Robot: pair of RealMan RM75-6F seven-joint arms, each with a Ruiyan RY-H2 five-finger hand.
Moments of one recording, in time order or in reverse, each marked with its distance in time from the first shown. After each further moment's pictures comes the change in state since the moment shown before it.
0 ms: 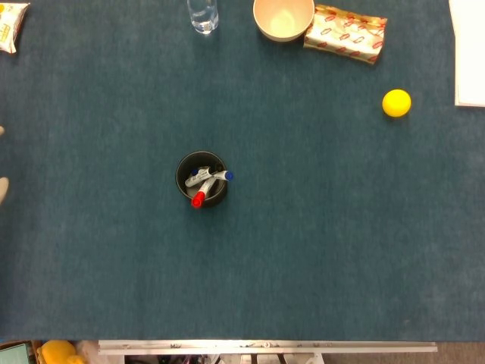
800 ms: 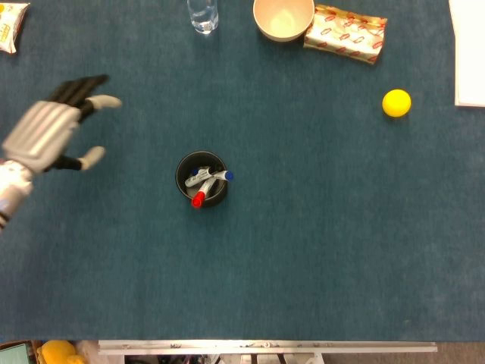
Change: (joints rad) left arm -0.352 0.018 0.008 -0.043 0.045 -0.299 -0.128; right arm -0.001 -0.010 -0.008 0.050 -0.059 0.015 0.075
